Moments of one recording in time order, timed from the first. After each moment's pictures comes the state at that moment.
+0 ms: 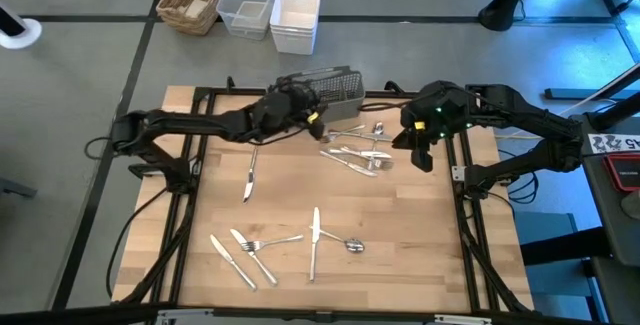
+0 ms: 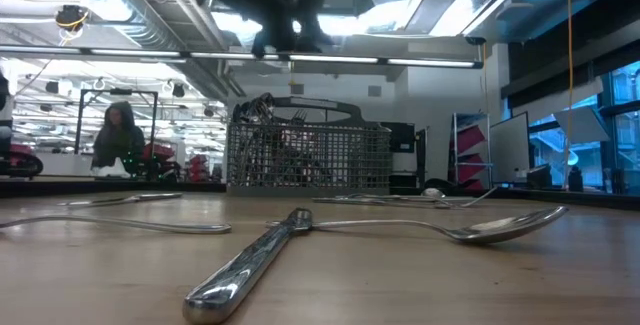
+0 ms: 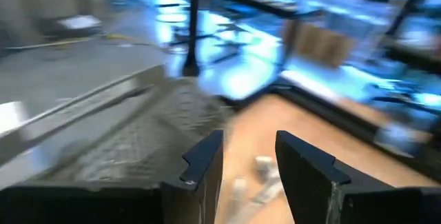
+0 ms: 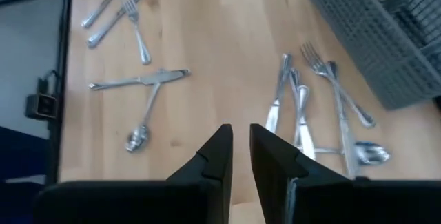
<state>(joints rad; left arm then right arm) 0.23 1.49 1.04 0.20 -0.41 -0.26 -0.15 1.23 1.58 -1.21 -0.15 0.09</state>
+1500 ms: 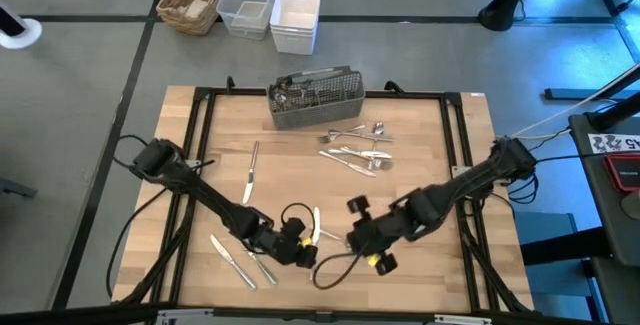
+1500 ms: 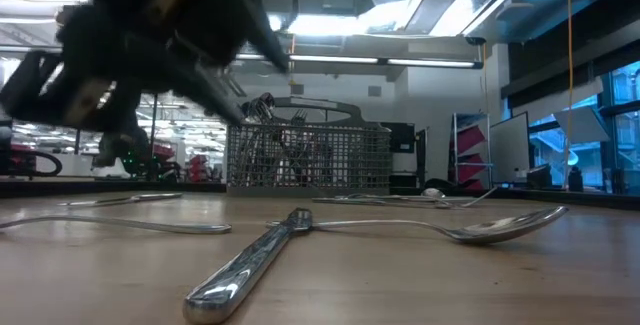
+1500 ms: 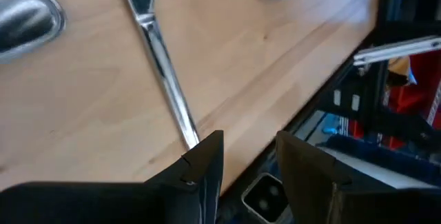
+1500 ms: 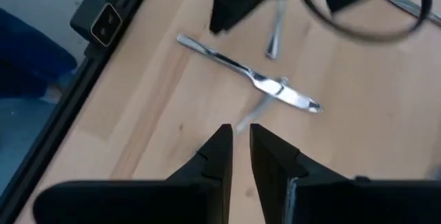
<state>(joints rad) -0.54 1.82 1.04 0.04 -0.18 -1.72 0.51 1.71 1.58 -0.86 0.11 0.01</state>
